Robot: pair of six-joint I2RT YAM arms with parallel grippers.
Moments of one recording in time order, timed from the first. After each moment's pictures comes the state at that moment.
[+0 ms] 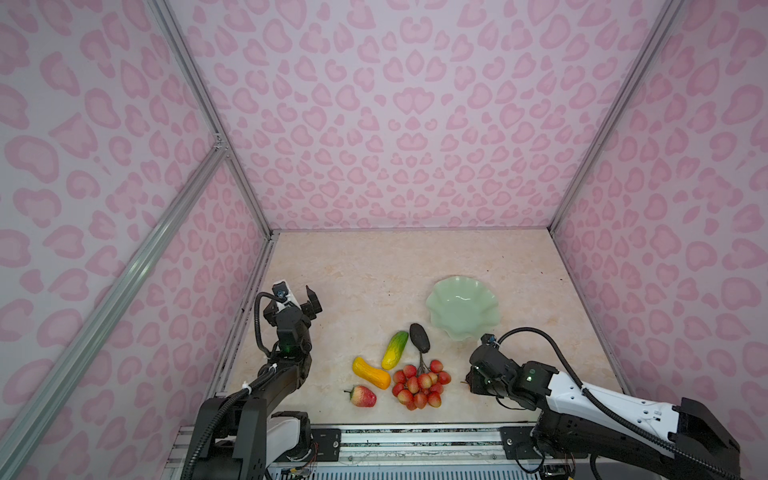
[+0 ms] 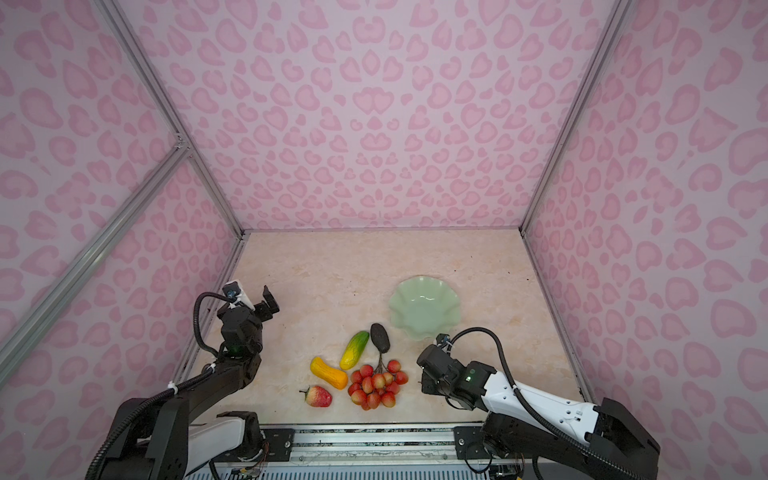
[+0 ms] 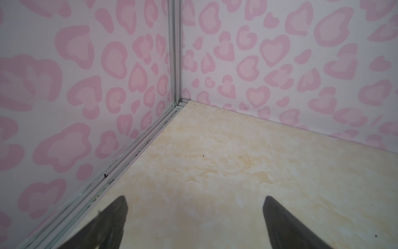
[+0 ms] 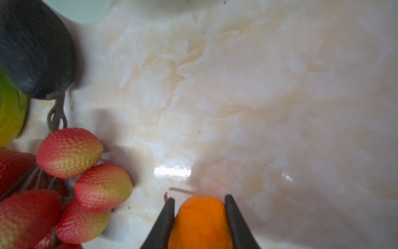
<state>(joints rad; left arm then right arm) -0.04 1.18 0.28 0.72 -0.39 -0.14 0.92 0.97 0.42 -0.59 0.16 0.96</state>
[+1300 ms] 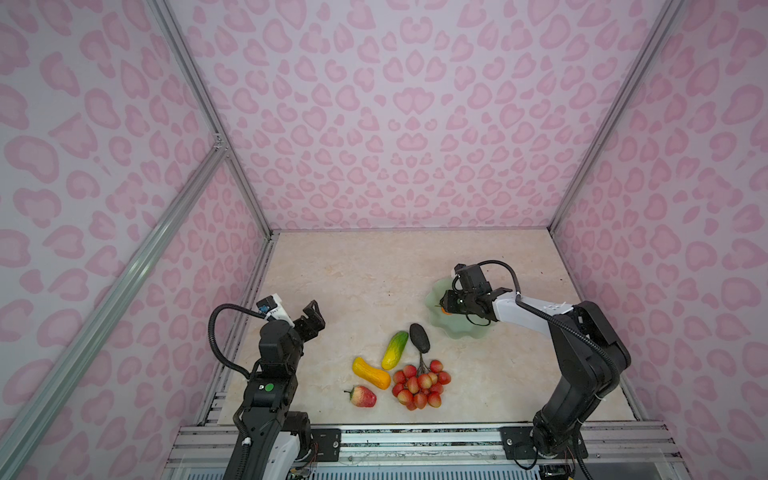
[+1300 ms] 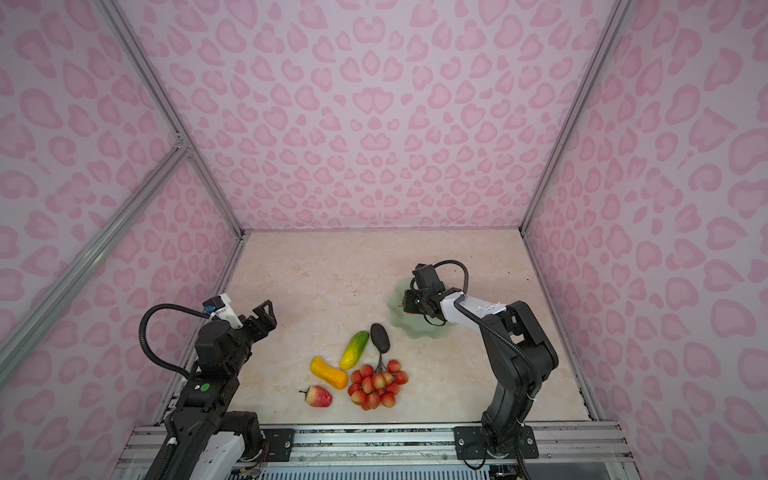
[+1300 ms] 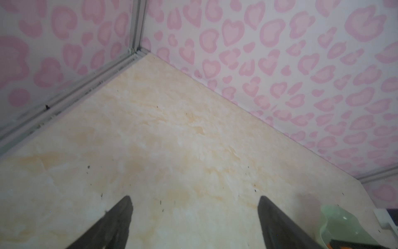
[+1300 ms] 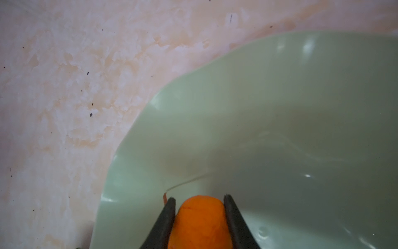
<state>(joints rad) -0.05 0.56 0.40 -0.24 -0.06 -0.55 0.44 1.77 0.99 -0.15 -0.12 0.49</state>
